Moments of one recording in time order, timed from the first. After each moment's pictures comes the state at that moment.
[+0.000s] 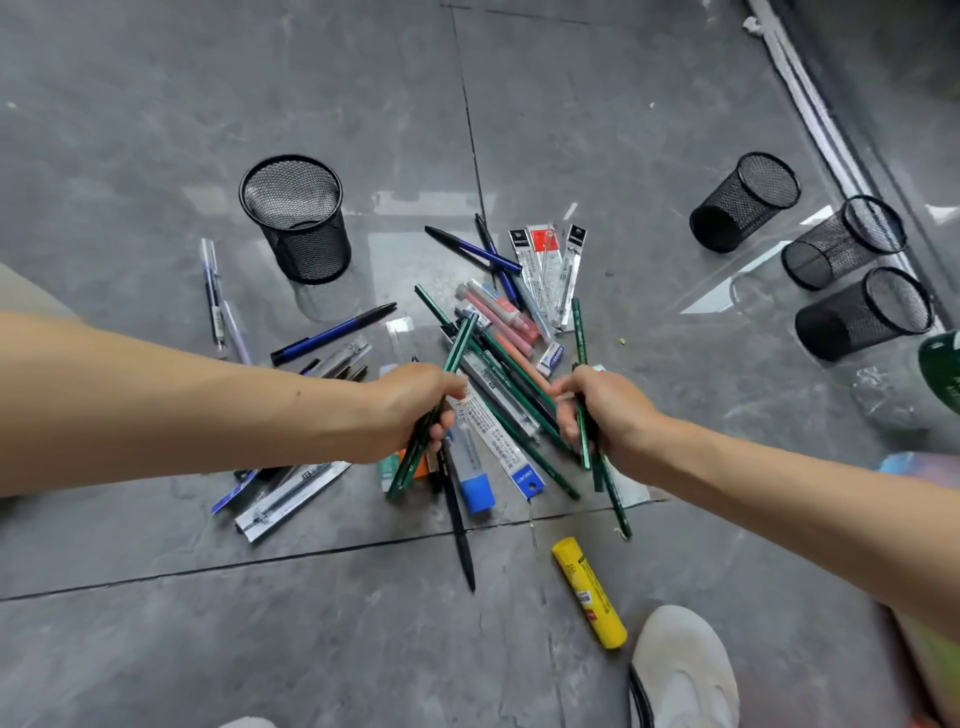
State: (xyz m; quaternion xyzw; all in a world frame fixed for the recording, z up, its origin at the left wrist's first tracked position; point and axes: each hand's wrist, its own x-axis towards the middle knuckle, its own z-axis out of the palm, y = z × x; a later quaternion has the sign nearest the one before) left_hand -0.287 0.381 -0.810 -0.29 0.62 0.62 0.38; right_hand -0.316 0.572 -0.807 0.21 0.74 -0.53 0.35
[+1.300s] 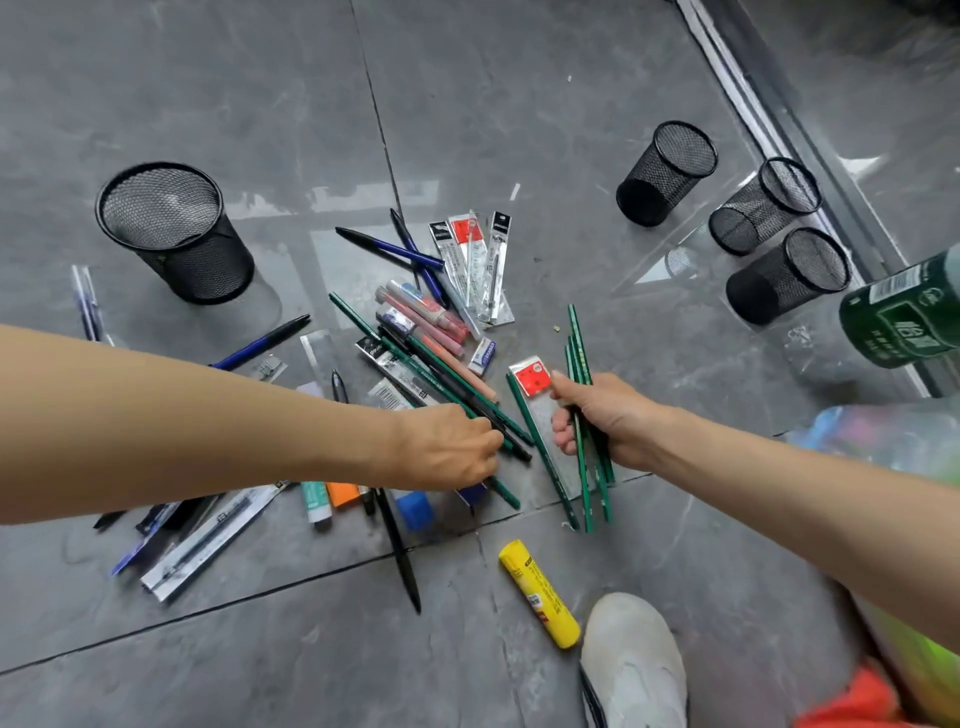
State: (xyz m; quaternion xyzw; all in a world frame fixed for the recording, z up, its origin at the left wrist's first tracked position) left_hand -0.312 0.450 -0.865 0.61 0.78 -0.07 0.09; right_hand -0.330 0.646 -0.824 0.28 0.69 -0.56 0.36
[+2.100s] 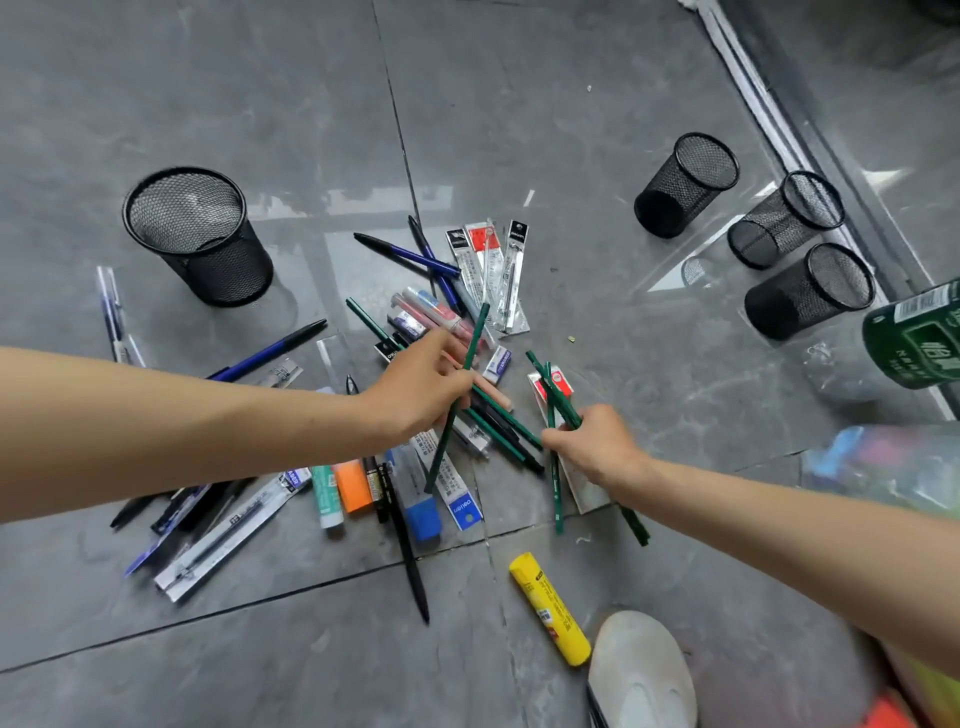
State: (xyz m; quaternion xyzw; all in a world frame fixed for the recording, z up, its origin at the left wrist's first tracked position) left_hand -0.328 0.430 -0.830 -0.08 0.79 0.56 0.24; right_hand -0.317 0.633 -0.854 0.19 0.89 -0.31 0.28
